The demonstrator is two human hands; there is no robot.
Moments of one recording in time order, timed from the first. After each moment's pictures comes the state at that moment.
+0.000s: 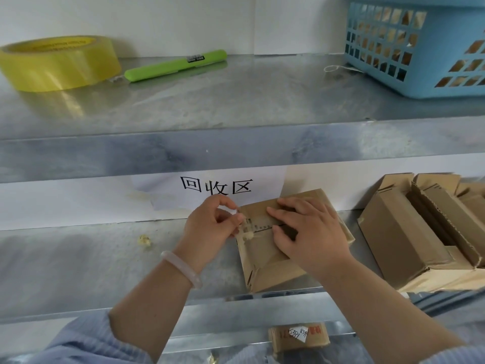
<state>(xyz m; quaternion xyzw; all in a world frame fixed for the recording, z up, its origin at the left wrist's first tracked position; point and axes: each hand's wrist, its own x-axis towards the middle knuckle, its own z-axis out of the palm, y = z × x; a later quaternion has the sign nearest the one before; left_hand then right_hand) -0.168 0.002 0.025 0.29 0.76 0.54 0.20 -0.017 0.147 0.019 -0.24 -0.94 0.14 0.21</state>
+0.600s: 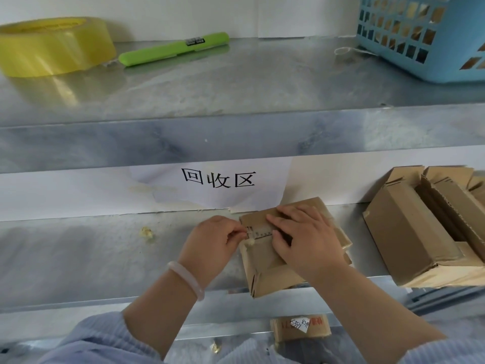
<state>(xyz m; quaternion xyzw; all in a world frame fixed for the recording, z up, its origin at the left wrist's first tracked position) -0.168 -0.009 -0.019 0.47 0.83 0.30 0.02 -0.021 0.140 -0.011 -0.25 -0.95 0.13 0.16</state>
